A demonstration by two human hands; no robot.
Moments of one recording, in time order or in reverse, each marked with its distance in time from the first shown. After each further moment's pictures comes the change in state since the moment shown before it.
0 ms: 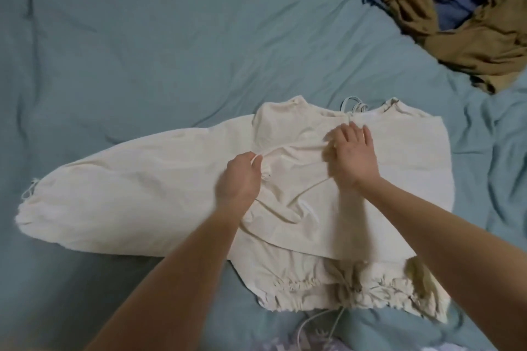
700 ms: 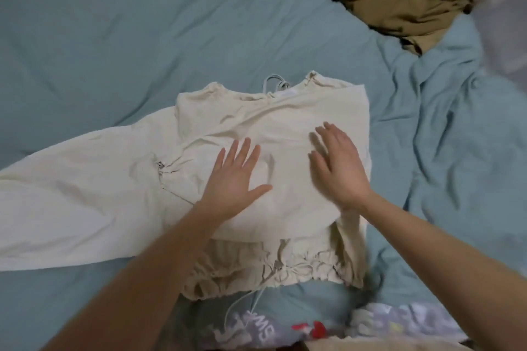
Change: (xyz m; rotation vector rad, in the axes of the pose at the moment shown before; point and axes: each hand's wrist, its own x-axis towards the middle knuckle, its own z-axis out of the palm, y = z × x) left_hand -0.052 0.080 0.078 0.580 -0.353 0.568; right_hand -0.093 0.111 -0.023 0.393 0.084 0.081
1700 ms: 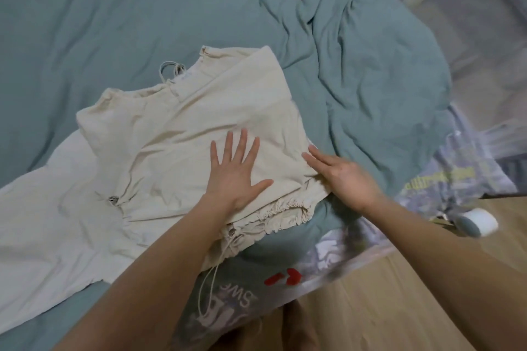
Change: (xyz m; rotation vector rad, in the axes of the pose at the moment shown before) left_hand 0.000 0.128 0.031 0.259 -0.094 0.278; right_hand -0.169 0.093 -0.032 -0.208 -0.234 0.118
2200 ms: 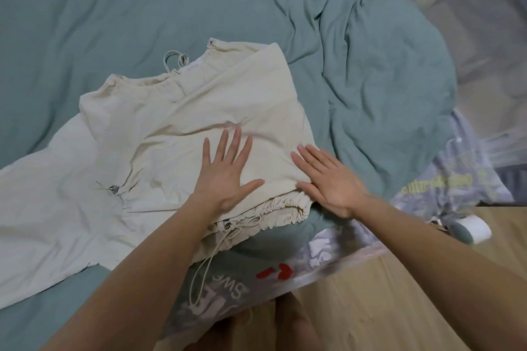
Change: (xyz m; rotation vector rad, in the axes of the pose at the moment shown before) left_hand -0.012 -0.015 0.012 0.026 0.004 0.006; right_hand 0.004 0.005 0.019 -0.115 -0.170 -0.082
